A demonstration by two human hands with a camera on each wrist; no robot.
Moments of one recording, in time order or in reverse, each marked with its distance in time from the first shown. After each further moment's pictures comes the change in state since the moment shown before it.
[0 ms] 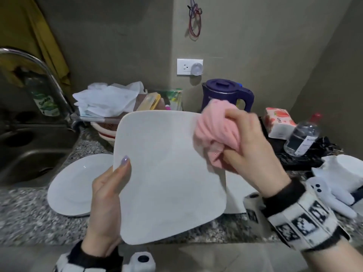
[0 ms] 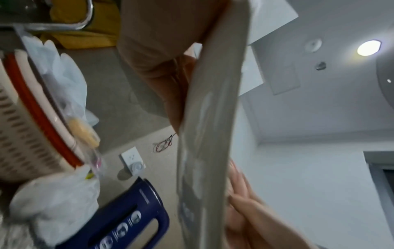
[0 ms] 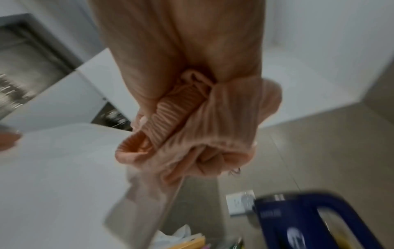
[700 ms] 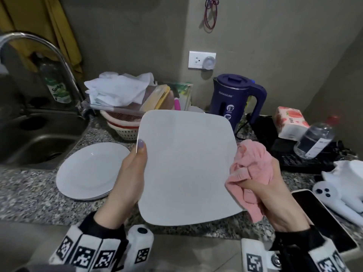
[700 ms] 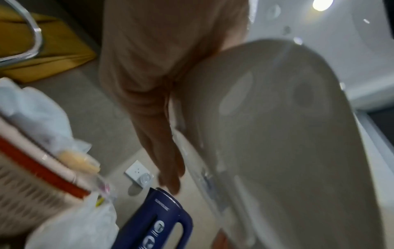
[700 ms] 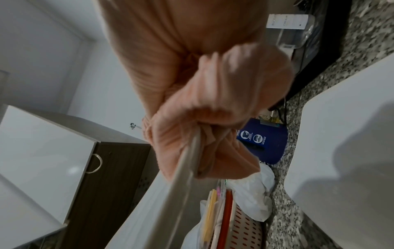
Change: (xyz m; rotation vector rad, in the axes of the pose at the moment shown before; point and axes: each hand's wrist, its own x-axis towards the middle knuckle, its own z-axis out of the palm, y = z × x) left_hand 0.030 -0.025 -0.004 0.303 -0.212 -0.089; right_hand -0.062 0.043 0.018 0.932 0.006 0.631
